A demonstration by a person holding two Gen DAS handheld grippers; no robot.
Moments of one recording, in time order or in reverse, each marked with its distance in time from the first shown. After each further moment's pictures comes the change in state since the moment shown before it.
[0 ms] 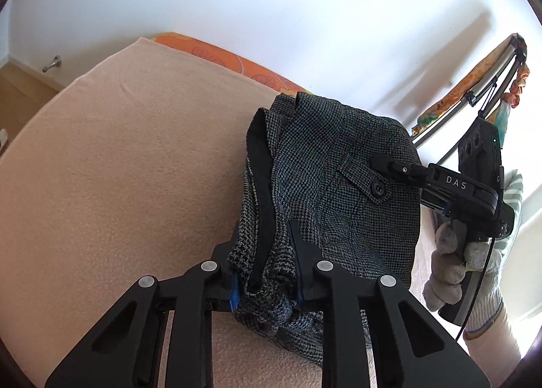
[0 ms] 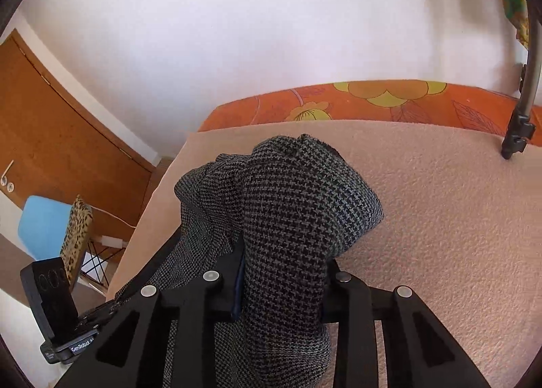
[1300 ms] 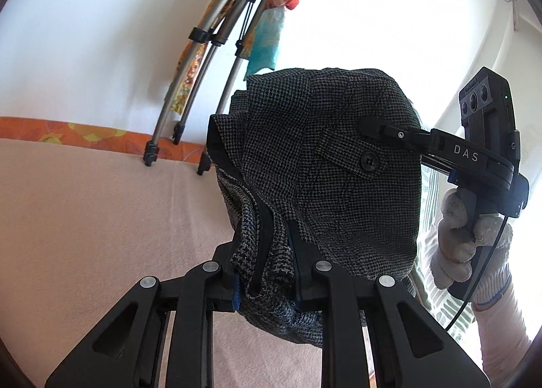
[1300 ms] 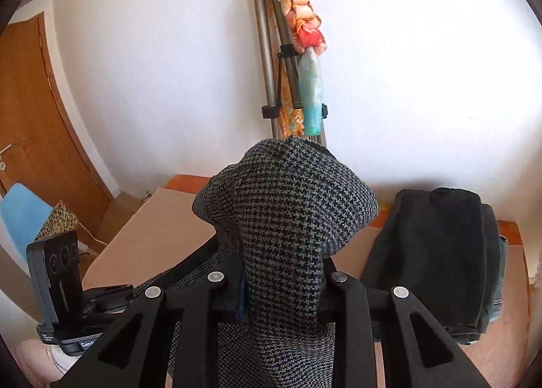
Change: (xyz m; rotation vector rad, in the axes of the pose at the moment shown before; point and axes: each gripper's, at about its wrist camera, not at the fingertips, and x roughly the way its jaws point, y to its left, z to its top) left arm -0.004 -0.320 -0.058 0.352 -0.011 -0.369; right arm -0.356 -0.093 -0.029 -0.133 -0.291 -0.306
